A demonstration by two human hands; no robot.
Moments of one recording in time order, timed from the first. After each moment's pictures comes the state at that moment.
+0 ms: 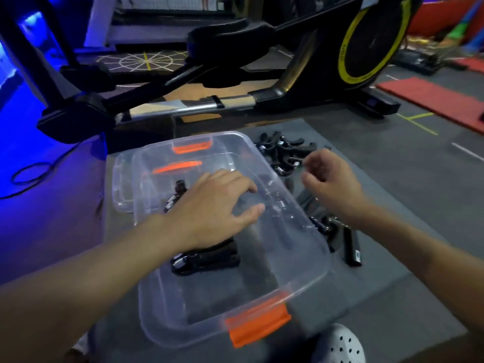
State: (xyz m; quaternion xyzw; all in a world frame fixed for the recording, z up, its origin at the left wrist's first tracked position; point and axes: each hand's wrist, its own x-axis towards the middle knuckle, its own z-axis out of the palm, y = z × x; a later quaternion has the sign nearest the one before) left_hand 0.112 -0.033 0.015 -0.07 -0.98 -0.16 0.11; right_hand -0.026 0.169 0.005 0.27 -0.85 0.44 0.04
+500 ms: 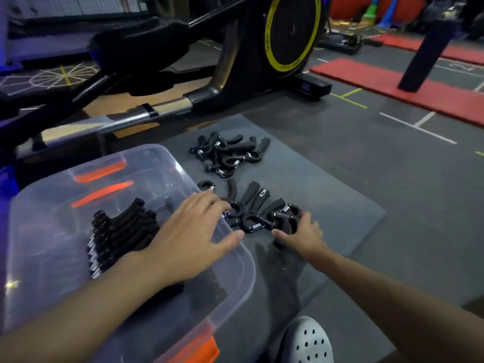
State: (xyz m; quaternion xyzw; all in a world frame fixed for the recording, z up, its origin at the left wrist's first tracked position) left_hand 0.052 0.044 -0.016 -0.12 -0.98 -0.15 0.05; right_hand -0.054 0.274 -0.145 -0.11 -0.94 0.31 -0.12
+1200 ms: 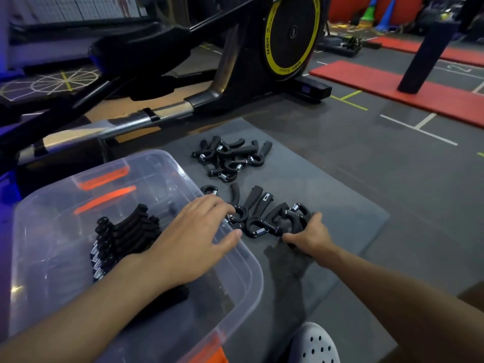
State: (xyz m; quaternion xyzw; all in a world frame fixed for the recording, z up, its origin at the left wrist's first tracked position) left_hand 0.049 0.036 -0.013 -0.13 -0.97 -0.19 0.06; right_hand -0.071 0.276 -0.142 -0.16 -0.91 0.37 -0.11
